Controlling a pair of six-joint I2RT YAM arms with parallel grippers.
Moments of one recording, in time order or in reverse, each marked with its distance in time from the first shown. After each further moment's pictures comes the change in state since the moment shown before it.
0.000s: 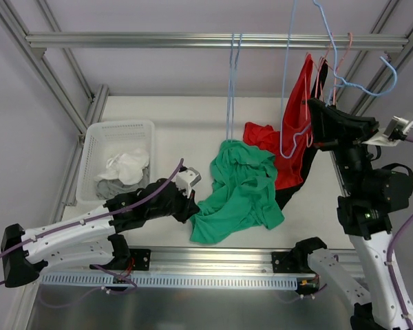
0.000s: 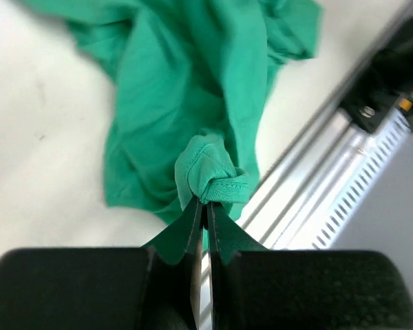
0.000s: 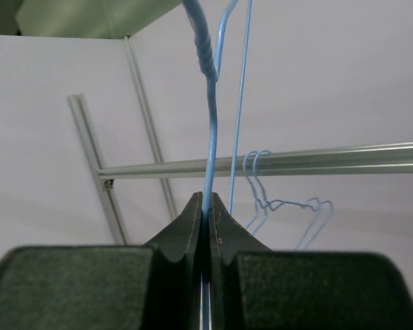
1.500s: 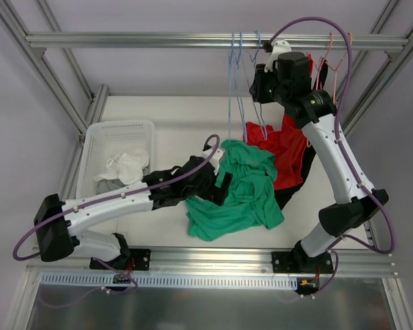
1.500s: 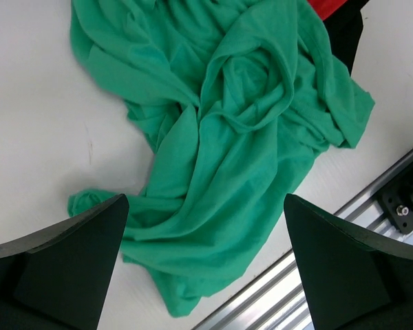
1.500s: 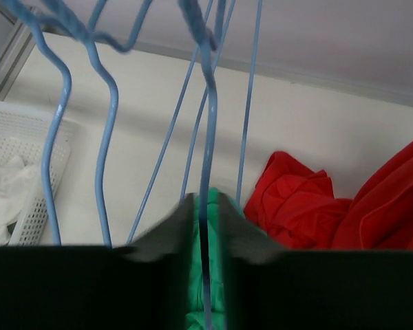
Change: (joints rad) left arm 0.000 0.382 0.289 -0.029 -0.241 -0.061; right arm 0.142 0.971 0.981 -1.116 0.285 -0.346
